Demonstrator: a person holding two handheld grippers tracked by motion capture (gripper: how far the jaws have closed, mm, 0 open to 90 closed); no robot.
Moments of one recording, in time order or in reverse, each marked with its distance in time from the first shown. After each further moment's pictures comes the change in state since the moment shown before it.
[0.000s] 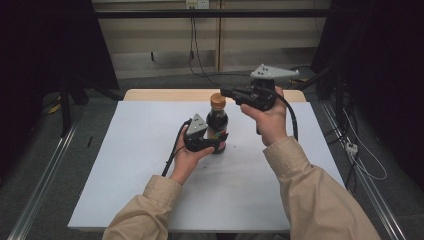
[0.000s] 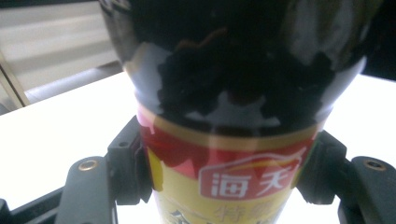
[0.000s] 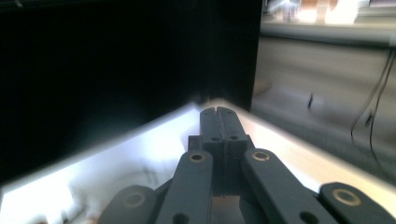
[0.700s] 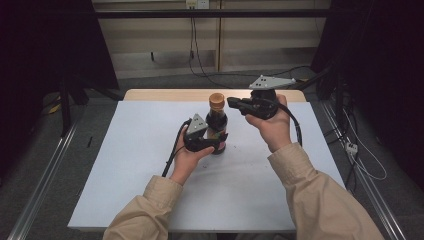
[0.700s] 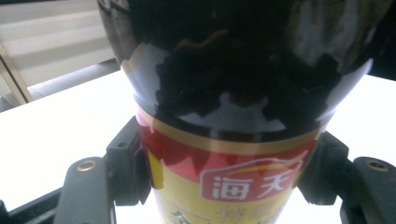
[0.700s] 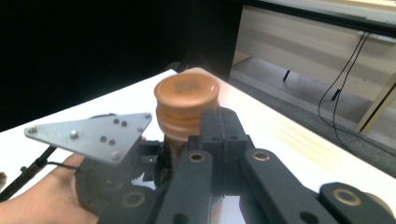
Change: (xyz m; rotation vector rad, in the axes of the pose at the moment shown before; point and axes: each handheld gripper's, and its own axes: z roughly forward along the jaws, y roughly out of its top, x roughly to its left) left arm 0.005 -0.001 -0.003 0.007 -0.003 -0.033; right arm -0.008 -0.029 -0.004 0.146 -0.073 -0.045
